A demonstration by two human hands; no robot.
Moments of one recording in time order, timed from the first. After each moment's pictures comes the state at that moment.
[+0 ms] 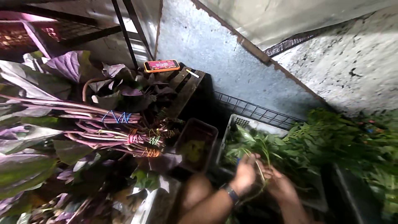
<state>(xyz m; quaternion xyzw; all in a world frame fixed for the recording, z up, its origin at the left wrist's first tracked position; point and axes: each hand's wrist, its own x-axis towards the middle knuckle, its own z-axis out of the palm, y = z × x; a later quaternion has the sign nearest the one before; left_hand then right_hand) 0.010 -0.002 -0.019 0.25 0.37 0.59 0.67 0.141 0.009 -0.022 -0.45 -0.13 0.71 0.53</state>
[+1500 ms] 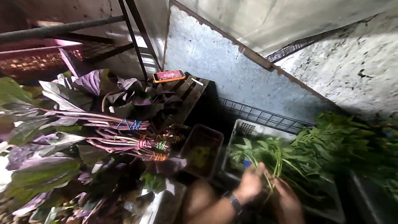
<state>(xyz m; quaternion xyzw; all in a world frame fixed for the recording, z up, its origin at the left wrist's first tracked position) 0.000 -0.013 -0.016 0.33 0.42 0.51 0.68 0.128 -0.033 -0.037 -0.53 -0.33 0.54 0.57</state>
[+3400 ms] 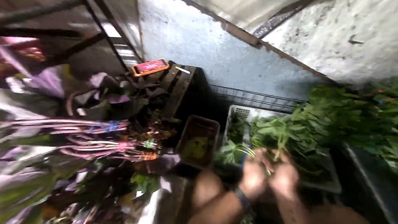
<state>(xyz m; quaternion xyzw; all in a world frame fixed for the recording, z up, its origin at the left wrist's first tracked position) 0.026 -0.026 -0.006 0.15 0.31 0.65 0.68 0.089 -0.011 -0.001 -0.51 -0.22 0.52 0.65</state>
